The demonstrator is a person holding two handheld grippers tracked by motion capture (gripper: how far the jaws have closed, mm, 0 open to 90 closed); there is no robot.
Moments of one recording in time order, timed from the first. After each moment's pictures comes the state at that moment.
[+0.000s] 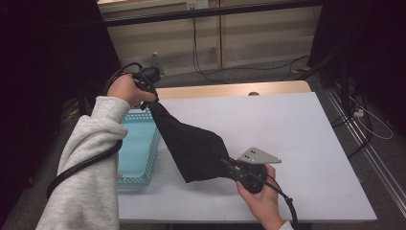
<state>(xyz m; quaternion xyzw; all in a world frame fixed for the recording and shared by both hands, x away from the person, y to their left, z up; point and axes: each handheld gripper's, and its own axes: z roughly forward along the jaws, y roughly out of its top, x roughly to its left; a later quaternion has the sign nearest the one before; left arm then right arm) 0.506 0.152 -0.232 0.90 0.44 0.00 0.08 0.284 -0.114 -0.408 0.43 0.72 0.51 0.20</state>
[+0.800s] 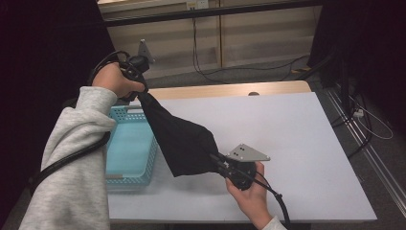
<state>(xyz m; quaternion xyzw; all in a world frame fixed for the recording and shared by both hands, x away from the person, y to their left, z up) 0.508 0.170 -0.199 0.89 0.45 0.02 0.08 0.292 -0.090 -0.399 0.41 0.71 0.53 0.21</state>
